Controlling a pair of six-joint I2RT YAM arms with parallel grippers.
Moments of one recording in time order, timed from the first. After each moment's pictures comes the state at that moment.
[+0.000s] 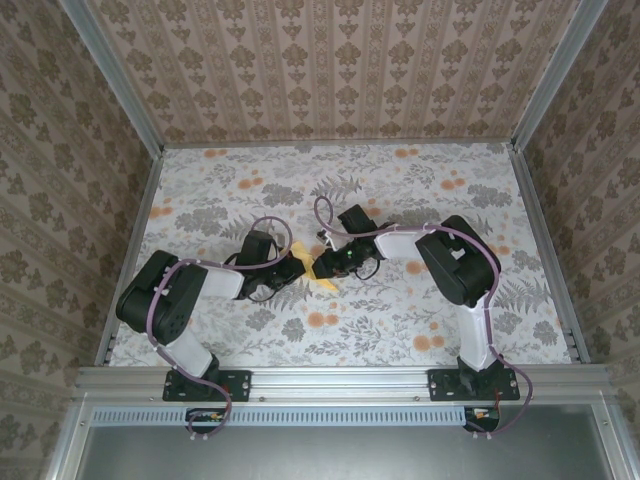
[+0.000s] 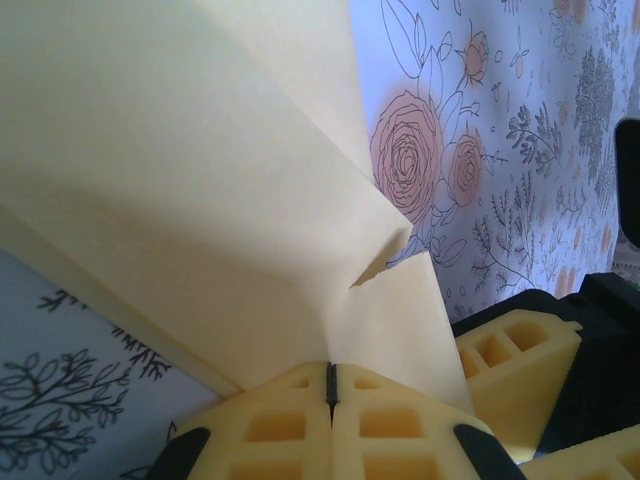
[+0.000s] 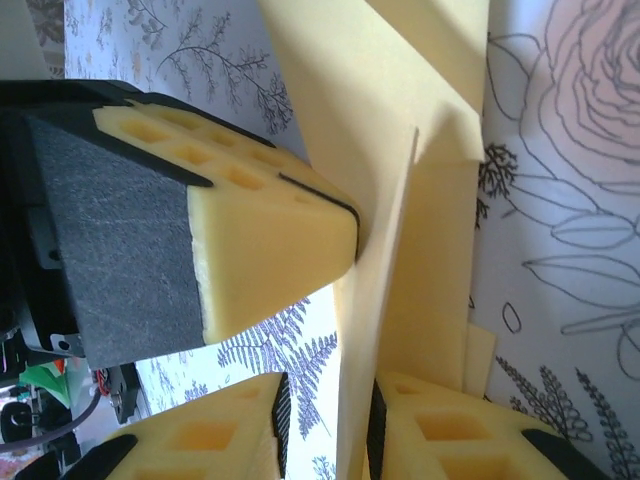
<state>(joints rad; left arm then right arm) -0.50 1.65 0.52 0.34 0.47 -0.93 0.58 2.04 1.17 -0.19 -0.79 0.37</state>
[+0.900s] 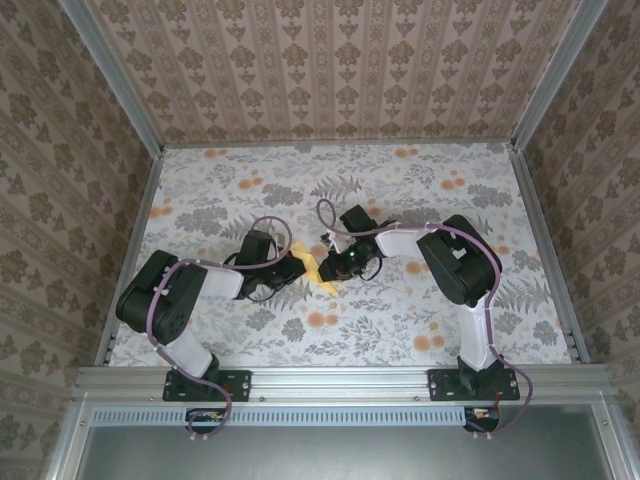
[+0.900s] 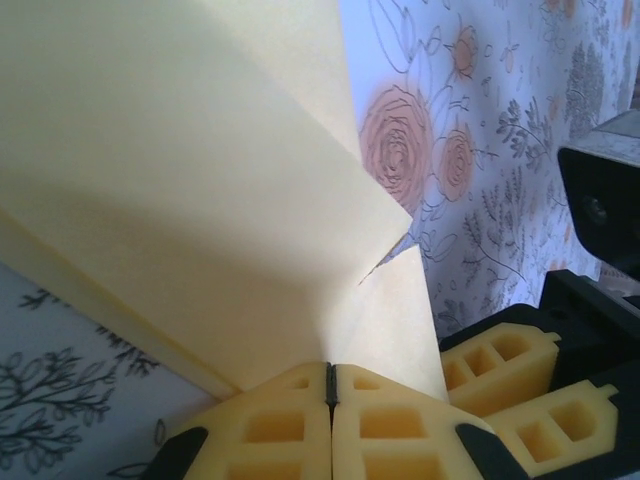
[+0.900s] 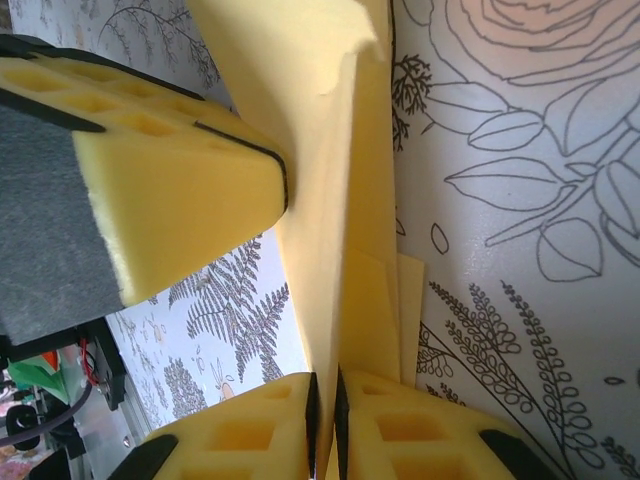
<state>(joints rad) -0.50 1.65 0.52 0.35 0.50 -0.93 0.57 2.04 1.18 -0.30 -0.76 0.34</state>
